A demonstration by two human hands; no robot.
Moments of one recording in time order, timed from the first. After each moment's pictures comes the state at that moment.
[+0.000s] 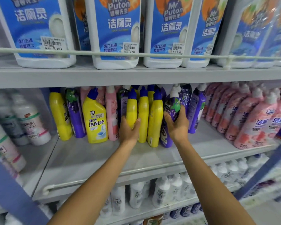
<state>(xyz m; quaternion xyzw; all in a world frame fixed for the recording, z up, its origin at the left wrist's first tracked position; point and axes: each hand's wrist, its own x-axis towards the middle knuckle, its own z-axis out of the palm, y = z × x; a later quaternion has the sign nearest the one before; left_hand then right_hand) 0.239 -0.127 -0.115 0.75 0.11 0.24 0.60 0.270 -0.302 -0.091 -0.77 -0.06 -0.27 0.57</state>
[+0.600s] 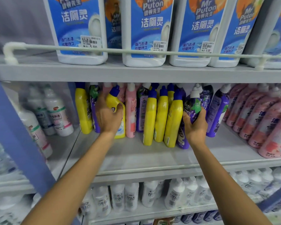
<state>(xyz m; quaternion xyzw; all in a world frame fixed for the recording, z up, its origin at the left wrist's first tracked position) 0.211 -0.011 -0.065 0.76 0.16 0.43 0.46 0.274 -0.293 -0.098 -0.77 -0.06 -0.30 0.56</state>
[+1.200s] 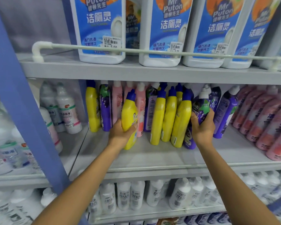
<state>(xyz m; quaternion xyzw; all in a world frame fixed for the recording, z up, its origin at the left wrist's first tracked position) 0.178 -0.009 -0.120 0.80 0.17 0.20 0.55 0.269 -0.284 -0.097 -0.76 -0.06 -0.32 0.56</state>
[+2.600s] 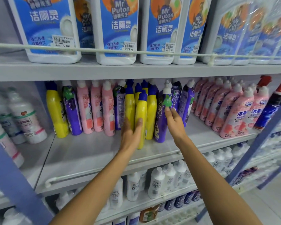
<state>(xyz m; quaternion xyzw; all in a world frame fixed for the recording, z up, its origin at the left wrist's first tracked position) 0.181 -0.142 -0.113 0.80 0.08 0.12 0.58 0.235 -0.312 -0.090 -0.76 -0.01 -0.13 0.63</state>
